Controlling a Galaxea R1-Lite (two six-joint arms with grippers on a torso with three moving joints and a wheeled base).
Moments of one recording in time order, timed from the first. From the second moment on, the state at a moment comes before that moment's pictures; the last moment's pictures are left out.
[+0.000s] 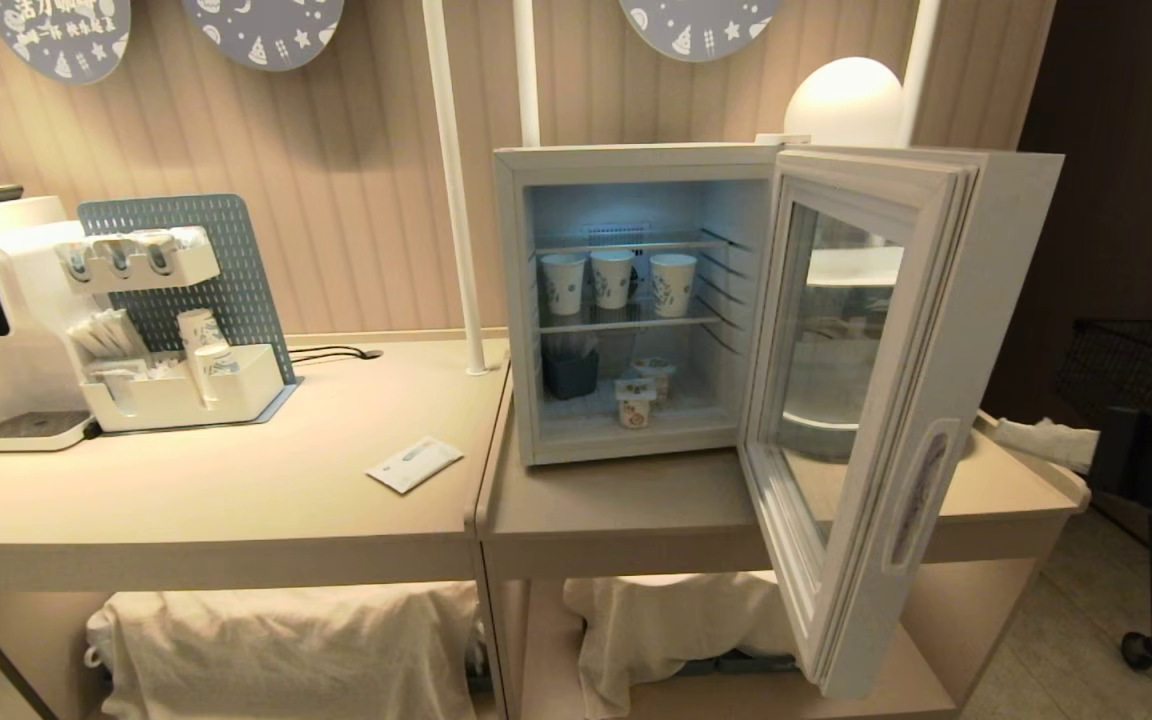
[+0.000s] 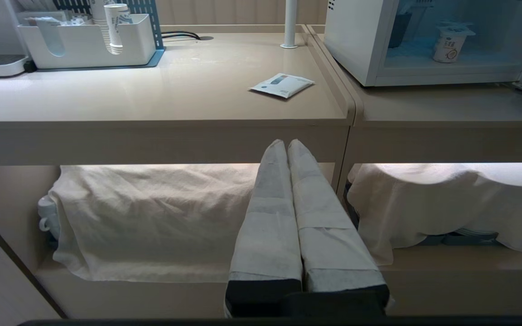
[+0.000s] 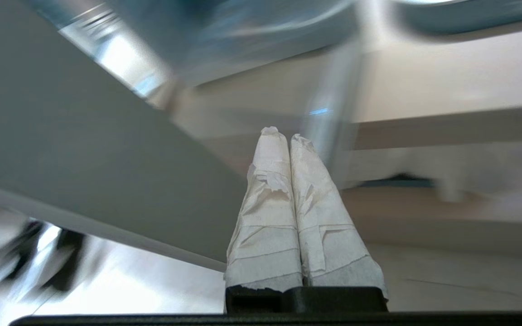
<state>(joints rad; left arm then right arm) 0.00 0.00 0.00 0.00 0.01 -0.02 -0.06 1.36 -0.62 -0.31 0.46 0.30</state>
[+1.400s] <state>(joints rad) 0.00 0.00 0.00 0.00 0.01 -0.02 0.48 2.15 -1.91 0.07 0.02 0.35</state>
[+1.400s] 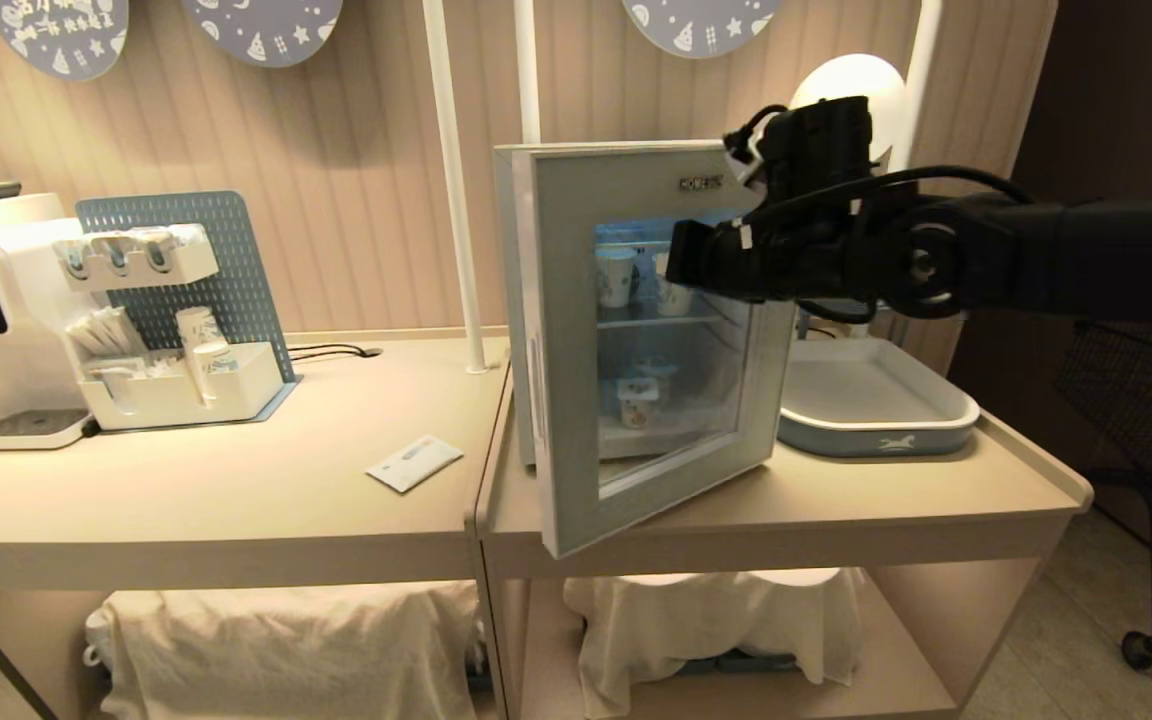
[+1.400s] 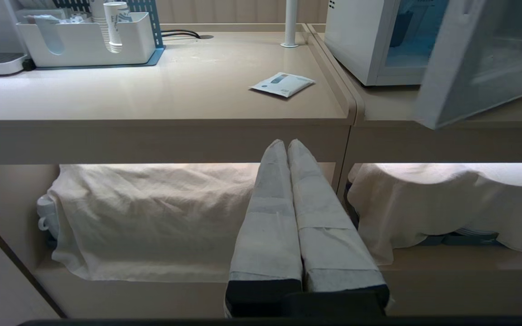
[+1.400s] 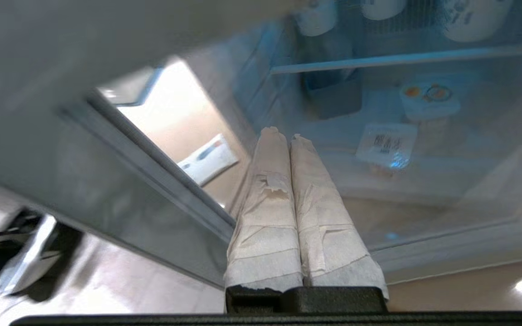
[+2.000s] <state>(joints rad) 0.00 0.00 0.00 0.00 0.01 -0.02 0.46 2.07 -1.65 0.09 -0.10 0.33</state>
